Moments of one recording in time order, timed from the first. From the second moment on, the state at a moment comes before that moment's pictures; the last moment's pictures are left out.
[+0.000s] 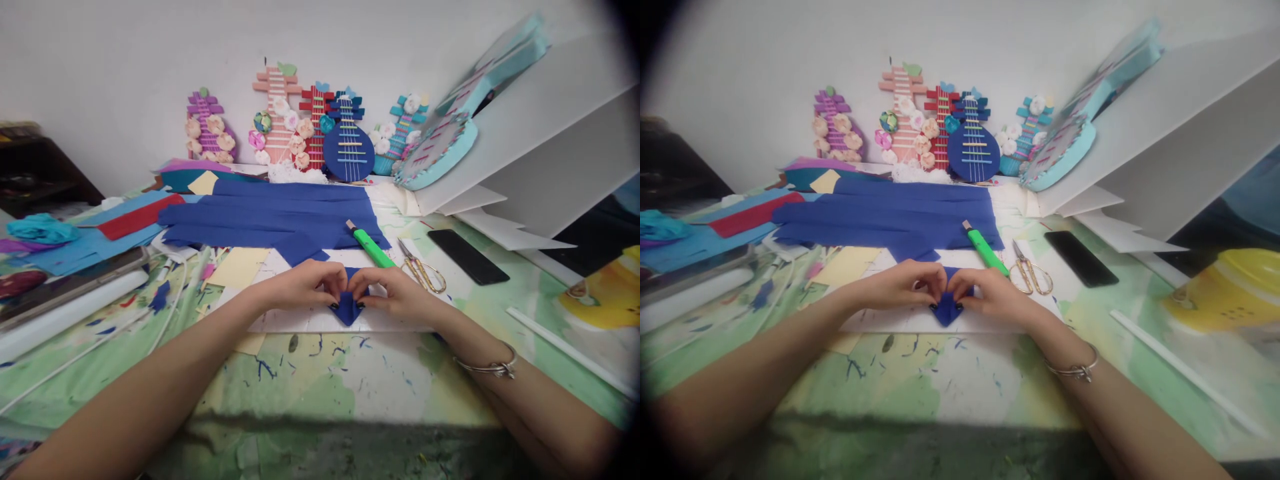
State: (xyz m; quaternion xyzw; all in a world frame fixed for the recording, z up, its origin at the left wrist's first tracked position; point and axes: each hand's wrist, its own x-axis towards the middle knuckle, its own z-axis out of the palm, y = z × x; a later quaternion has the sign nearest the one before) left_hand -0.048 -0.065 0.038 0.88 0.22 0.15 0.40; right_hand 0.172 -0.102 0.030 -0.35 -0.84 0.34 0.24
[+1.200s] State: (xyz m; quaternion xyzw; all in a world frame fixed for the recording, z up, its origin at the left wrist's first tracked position) left_hand -0.040 -0.065 0.029 0.90 0.25 0.14 0.33; right_hand 0.165 -0.099 0.022 -0.36 -0.88 0.23 0.23
